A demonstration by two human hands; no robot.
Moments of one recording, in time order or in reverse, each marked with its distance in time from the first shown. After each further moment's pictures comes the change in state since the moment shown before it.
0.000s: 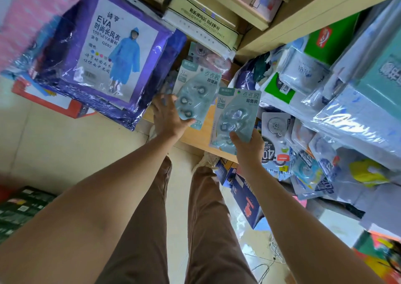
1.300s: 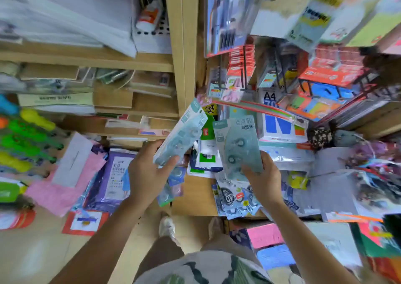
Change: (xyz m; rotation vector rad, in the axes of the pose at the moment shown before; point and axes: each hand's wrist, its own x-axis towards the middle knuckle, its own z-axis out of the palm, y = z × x) left_hand -0.257 0.217 -0.302 -0.281 0.379 0.804; right_hand -0.184 -0.093 -0.313 0.293 0.270 -0.449
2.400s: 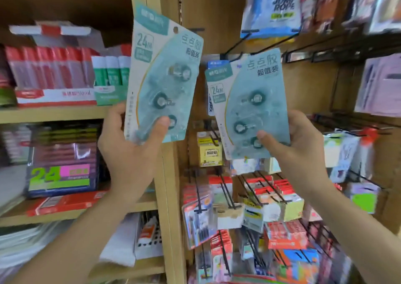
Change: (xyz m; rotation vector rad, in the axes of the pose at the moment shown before) left_hand 0.221 0.370 -0.212 -0.657 0.638 0.844; right_hand 0.038 -0.407 -0.249 0.344 0.513 -0.956
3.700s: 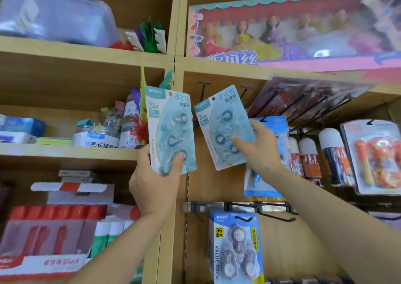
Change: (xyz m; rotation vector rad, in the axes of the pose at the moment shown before) left_hand 0.227 0.014 0.108 0.070 0.331 0.107; right_hand 0.305 -0.130 0.062 -0.012 0.130 -0.351
